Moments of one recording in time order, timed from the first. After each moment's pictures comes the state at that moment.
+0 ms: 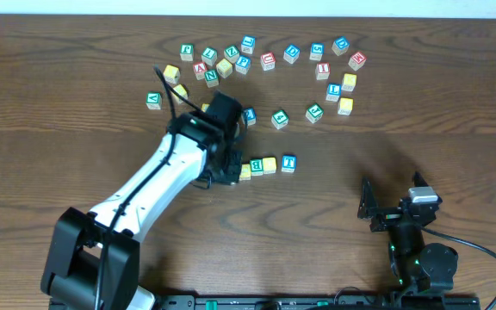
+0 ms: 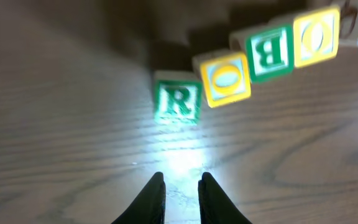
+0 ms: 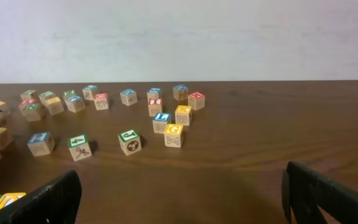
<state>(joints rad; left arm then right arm) -0.49 1.67 1.17 -0.95 0.12 -0.33 -0.01 0.01 0.01 -0.06 -0.12 0.04</state>
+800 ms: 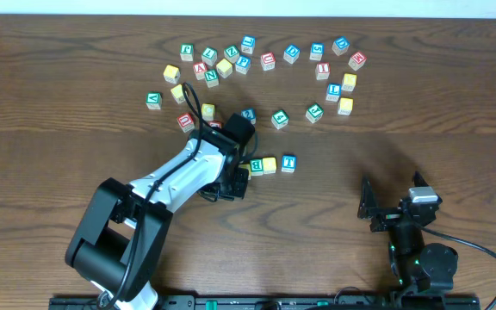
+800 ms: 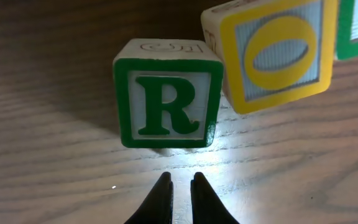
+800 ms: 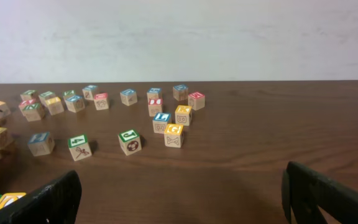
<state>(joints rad) -0.54 1.80 1.10 -0.87 0.10 -0.33 -0.01 0.01 0.01 -0.06 -0.12 0.04</state>
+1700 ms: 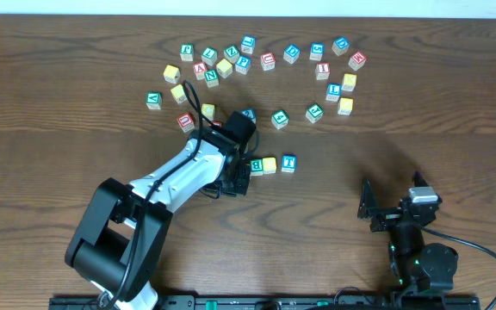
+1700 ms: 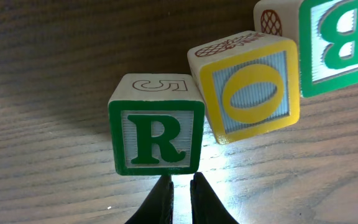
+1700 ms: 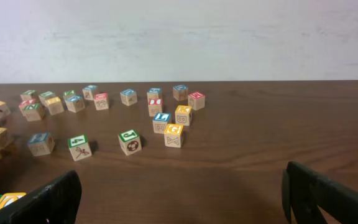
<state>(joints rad) -0.54 1.80 1.10 -0.81 0.10 -0.33 -0.01 0.01 0.01 -0.06 -0.12 0.04</state>
